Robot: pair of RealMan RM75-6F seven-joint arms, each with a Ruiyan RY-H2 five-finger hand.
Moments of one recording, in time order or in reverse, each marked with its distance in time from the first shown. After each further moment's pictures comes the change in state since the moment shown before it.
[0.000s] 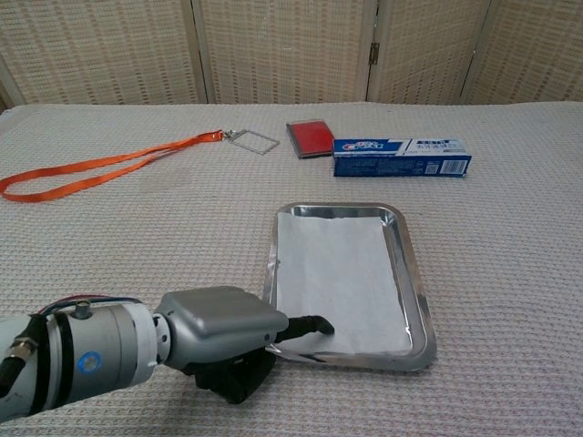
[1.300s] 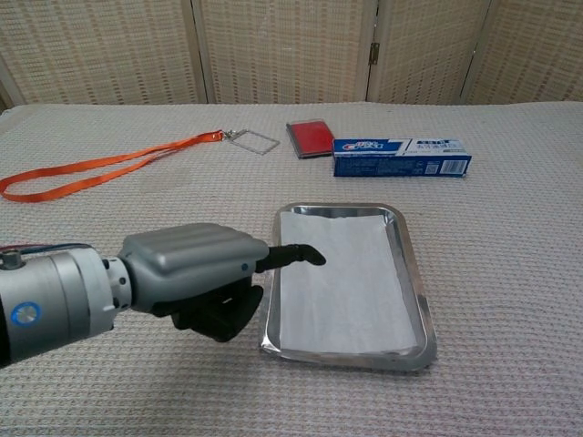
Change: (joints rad) left arm 0.100 0.123 -0.019 -0.135 0.174 0.188 -0.044; right arm 0.001 -0.004 -0.008 -0.008 -0.036 -0.010 -0.031
